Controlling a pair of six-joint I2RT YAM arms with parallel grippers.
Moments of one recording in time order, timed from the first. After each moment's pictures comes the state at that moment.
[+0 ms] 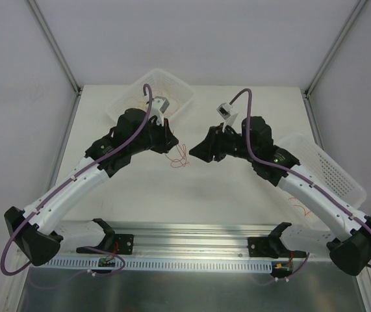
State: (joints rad) left arm -0.66 1.16 1.19 -0.47 0.11 -0.38; right arm 0.71 1.14 1.05 -0.22 -0.40 0.51
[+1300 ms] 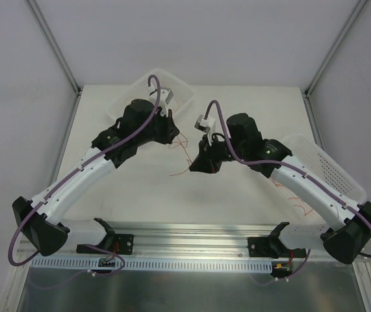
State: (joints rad) left arm -0.67 1.27 1.28 -0.48 0.00 -0.33; right arm 0.76 1.24 1.20 -0.48 -0.62 0.12
